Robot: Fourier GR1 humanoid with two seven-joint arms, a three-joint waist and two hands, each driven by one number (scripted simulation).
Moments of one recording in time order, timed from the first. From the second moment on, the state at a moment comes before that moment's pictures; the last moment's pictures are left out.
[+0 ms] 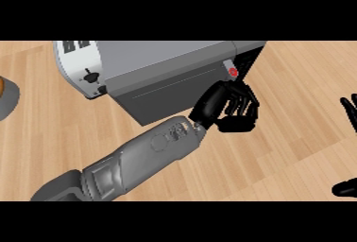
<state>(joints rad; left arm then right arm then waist) -1.06 0.01 -0.93 -0.83 0.62 0.49 -0.26 -0.02 -0.57 -0.10 -1.42 -0.48 0.47 -0.64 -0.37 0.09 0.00</state>
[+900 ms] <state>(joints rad) -1.09 0.02 -0.98 -0.80 0.71 0.51 -0.30 -0.12 -0.68 0.05 -1.61 -0.48 0.61 -0.52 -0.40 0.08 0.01</state>
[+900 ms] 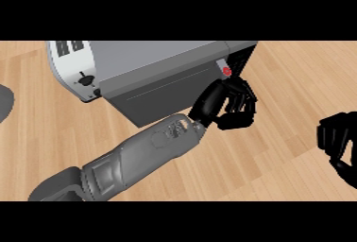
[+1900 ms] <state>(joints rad) -1.08 0.04 -1.00 -0.81 0.79 0.61 -0.32 -0.11 -0.69 0.15 -1.82 -0.52 0.63 -0.45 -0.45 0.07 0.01</state>
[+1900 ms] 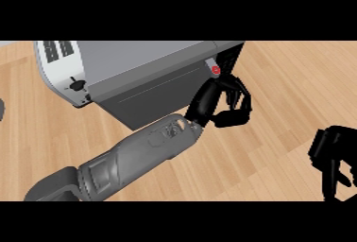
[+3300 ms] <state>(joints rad) -0.97 0.00 -0.82 -0.83 1.19 0.33 -0.32 0.12 -0.62 0.38 -2.06 -0.48 0.56 -0.34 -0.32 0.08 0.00</state>
